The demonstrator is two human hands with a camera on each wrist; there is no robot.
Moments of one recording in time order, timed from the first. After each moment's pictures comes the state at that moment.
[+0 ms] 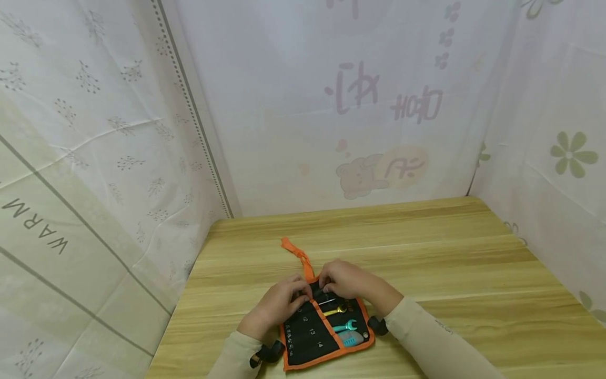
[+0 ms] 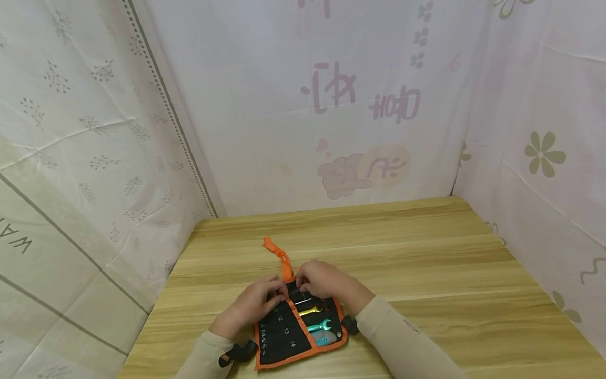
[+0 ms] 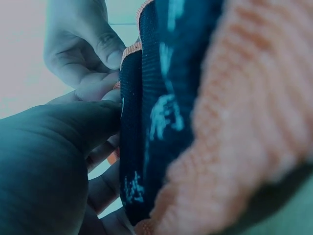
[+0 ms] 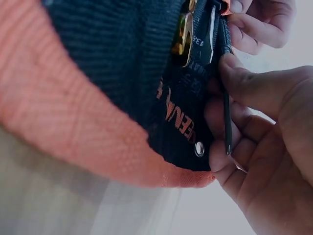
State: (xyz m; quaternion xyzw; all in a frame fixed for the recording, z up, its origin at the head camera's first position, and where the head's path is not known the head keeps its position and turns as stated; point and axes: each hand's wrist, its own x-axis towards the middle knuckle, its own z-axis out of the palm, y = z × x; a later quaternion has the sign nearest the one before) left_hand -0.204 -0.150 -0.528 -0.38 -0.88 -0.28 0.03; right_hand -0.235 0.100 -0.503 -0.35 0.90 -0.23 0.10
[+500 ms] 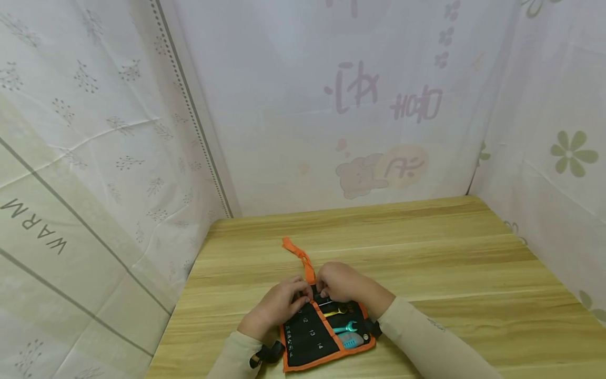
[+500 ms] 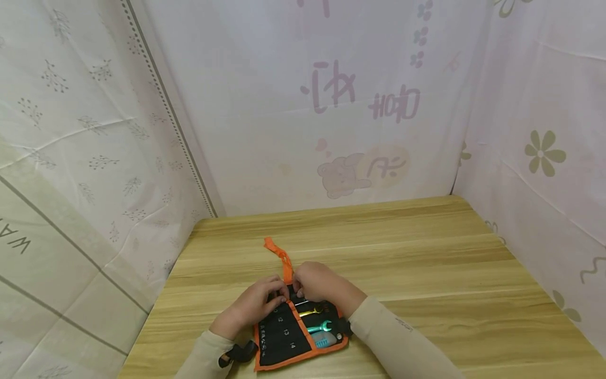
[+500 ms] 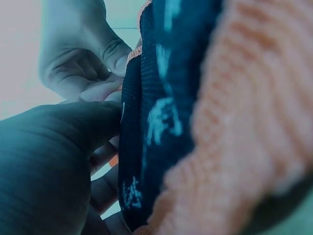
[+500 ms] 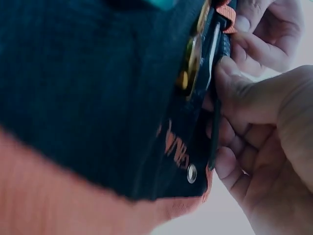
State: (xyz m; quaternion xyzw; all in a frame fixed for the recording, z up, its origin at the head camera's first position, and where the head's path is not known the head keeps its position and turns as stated) left_hand -0.204 -0.149 -0.529 -0.38 -0.88 -0.28 0.00; right_hand -0.229 0.082 -0.500 -0.36 0.92 -0.16 0.07
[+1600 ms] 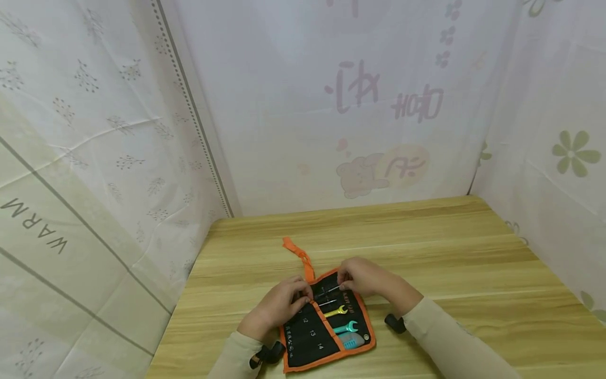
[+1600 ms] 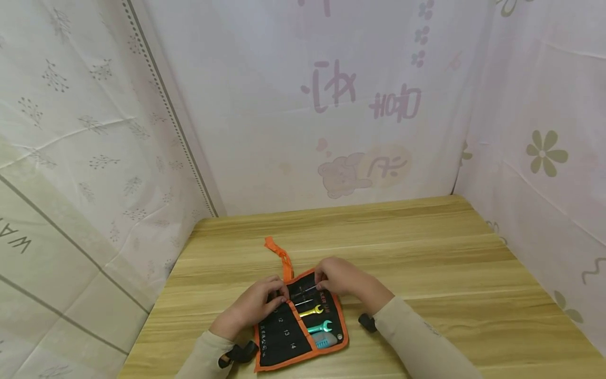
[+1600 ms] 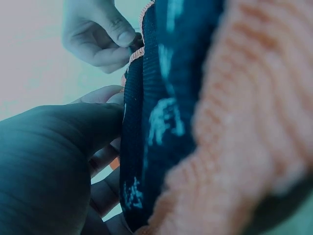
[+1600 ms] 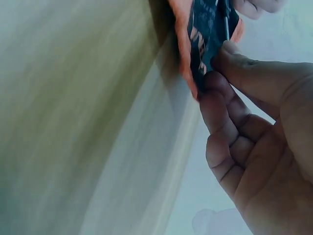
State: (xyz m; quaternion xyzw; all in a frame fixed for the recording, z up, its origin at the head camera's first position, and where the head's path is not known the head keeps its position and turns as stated) left_hand -0.202 -0.149 -0.527 -0.36 -0.89 -0.29 -0.02; right_hand -0.233 0.140 -0.506 -0.32 0.91 -0.25 0.09
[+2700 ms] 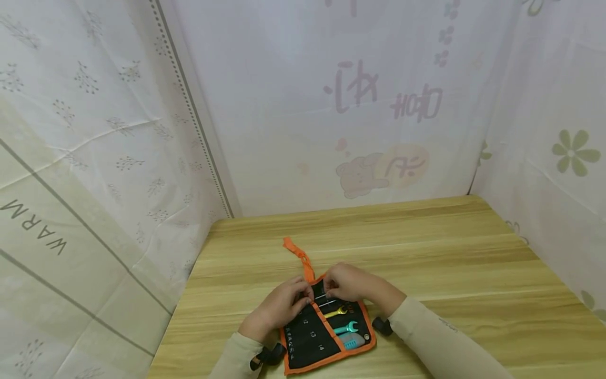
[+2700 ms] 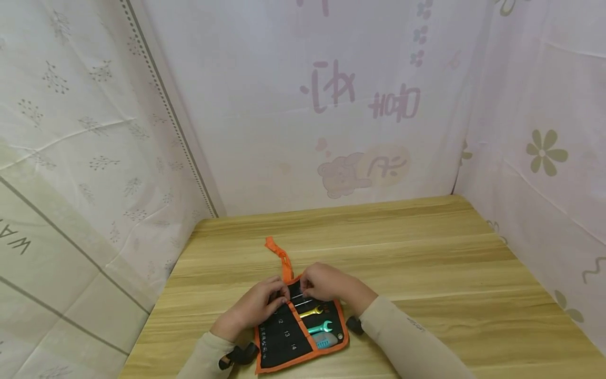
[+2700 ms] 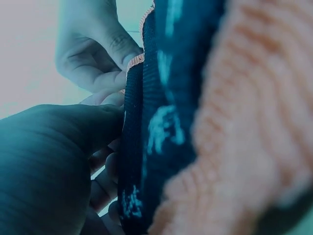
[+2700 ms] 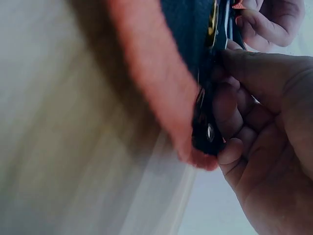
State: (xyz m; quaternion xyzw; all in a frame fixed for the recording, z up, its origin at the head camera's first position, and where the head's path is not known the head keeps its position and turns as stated) left_hand -0.201 -0.148 -0.530 -0.38 -0.88 -0.30 -0.02; right_hand -0.235 0.108 -0.512 -0.37 0.89 -0.24 0.12
